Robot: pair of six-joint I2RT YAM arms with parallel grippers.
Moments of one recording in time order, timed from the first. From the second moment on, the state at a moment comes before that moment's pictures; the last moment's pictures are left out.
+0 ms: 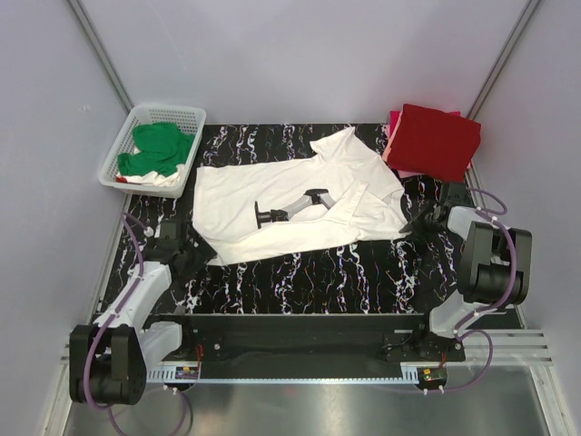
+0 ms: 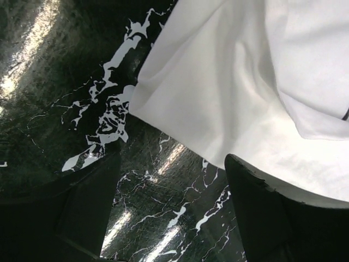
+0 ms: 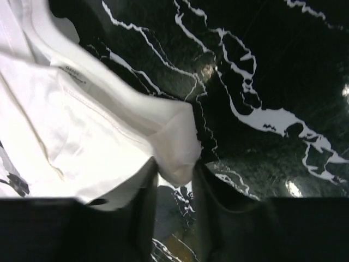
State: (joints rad) left arm -0.04 1.03 0.49 -0.53 -0.03 -0.79; right arm -0.21 1.62 0.85 -0.35 -0.26 0.62
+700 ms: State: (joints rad) left arm -0.03 1.08 0.44 -0.34 -0.13 -0.87; right arm -0.22 1.68 0.87 -0.31 -0.29 0.63
